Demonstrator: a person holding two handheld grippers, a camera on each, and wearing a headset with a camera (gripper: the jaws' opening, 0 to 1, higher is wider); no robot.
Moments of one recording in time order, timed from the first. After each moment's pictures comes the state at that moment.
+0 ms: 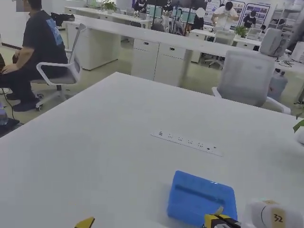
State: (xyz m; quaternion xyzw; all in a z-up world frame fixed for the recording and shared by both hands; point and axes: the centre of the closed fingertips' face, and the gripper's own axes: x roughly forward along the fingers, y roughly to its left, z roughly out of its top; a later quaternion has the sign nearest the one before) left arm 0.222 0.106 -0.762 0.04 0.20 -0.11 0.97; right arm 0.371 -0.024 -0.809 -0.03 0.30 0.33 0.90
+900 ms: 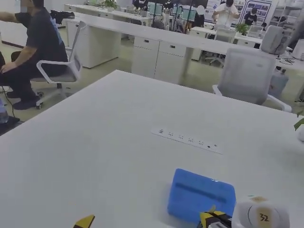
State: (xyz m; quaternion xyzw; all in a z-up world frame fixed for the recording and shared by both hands) left arm 0.222 0.107 -0.763 0.04 0.20 -0.11 0.97; right arm 0.366 -0.013 -0.816 -0.11 0.28 0.35 0.88
